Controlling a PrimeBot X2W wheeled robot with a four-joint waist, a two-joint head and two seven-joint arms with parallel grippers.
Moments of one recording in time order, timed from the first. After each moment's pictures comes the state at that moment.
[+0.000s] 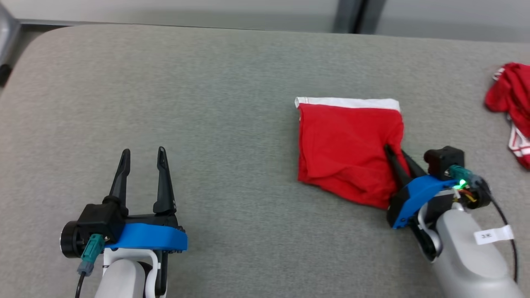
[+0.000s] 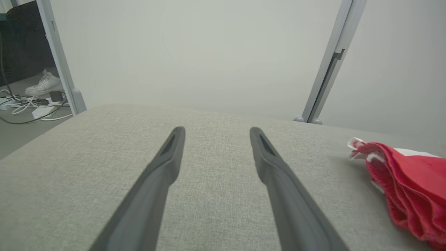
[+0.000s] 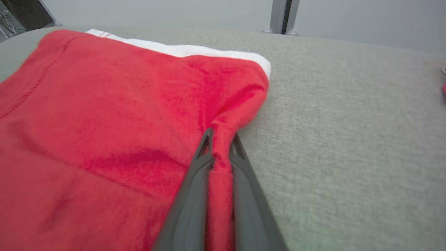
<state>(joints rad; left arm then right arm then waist) -0.19 0.06 -0.10 0.22 -0.21 -0.01 -0.26 -0.52 -0.13 0.13 0.71 0.17 0.13 -0.13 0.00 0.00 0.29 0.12</state>
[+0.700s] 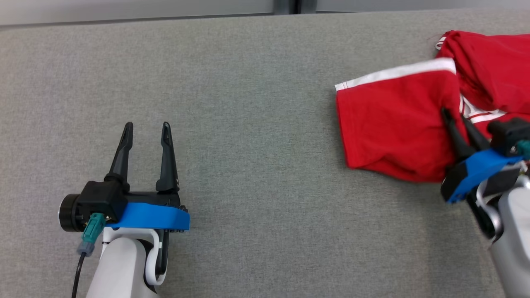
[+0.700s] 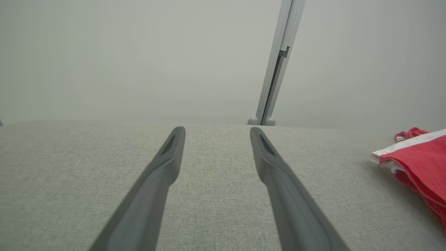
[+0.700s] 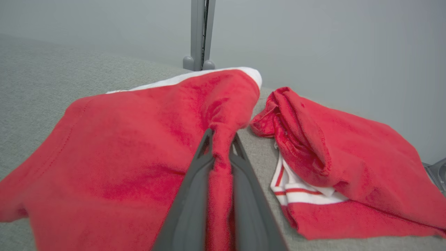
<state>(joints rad) -0.27 0.06 -0.11 0.23 -0.18 -0.04 -0.26 -0.48 -0.31 0.08 0.42 0.18 0.13 -0.04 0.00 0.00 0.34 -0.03</state>
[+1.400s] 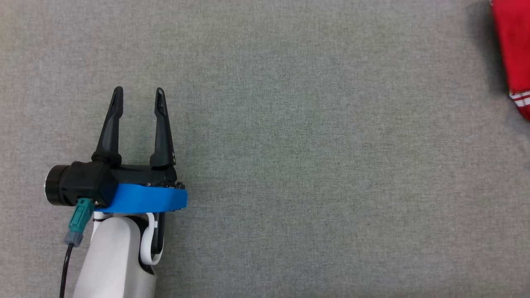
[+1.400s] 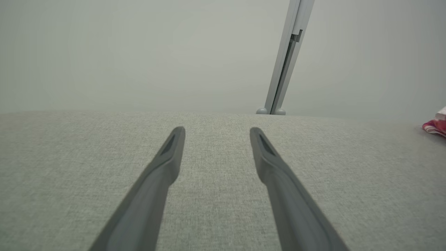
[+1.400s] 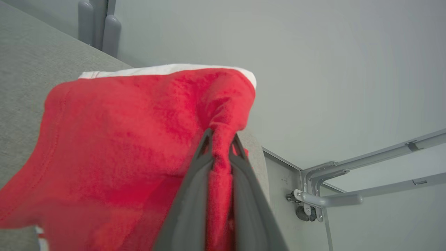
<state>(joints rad) -0.34 0.06 -0.11 0.13 -0.16 -0.04 -0.26 -0.73 -0.87 0.13 0.41 0.29 0.13 0.15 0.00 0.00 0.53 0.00</state>
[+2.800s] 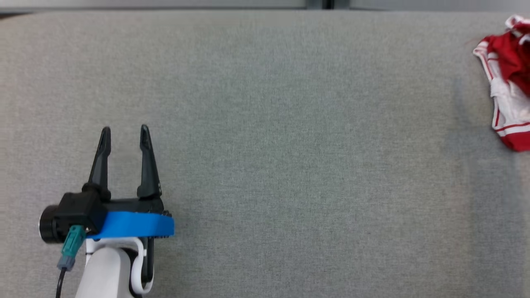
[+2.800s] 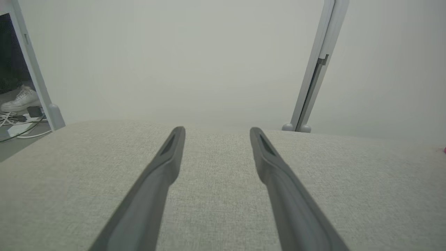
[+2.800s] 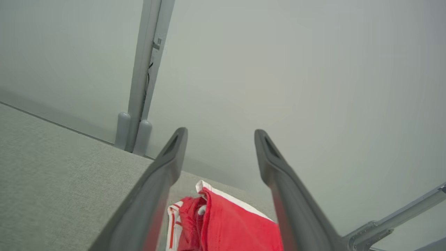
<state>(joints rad) -0.23 0.07 -0.06 0.15 -0.19 -0.02 -0.26 -0.84 -0.58 0.09 0.60 0.14 0.13 -0.10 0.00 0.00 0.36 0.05</state>
